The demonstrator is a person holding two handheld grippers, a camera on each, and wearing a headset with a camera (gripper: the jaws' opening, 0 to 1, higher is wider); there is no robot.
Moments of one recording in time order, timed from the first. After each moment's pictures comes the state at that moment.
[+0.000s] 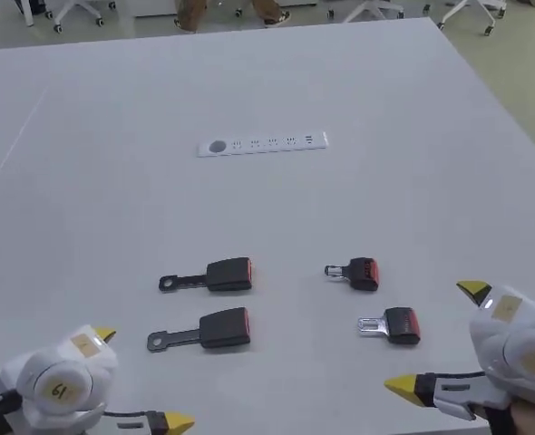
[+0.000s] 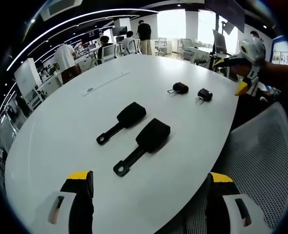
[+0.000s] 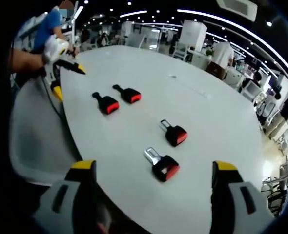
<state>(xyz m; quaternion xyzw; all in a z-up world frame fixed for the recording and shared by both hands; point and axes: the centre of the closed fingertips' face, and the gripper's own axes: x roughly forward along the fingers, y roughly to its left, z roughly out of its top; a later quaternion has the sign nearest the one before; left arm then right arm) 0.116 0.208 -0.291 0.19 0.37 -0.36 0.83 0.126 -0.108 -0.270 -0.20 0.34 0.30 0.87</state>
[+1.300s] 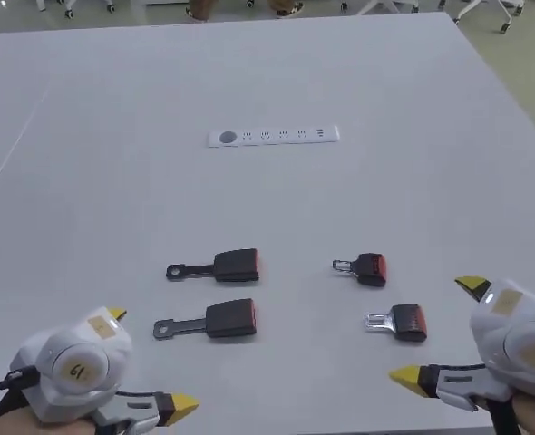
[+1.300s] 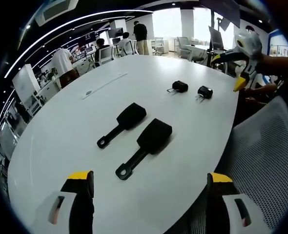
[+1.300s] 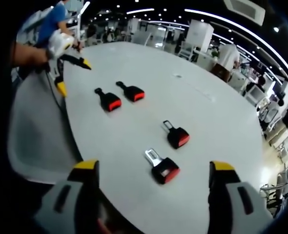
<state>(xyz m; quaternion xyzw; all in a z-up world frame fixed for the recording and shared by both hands) 0.122 0.207 -0.298 0.22 0.36 -0.37 0.83 0.129 -0.102 -0.275 -0.23 0.34 0.32 0.85</state>
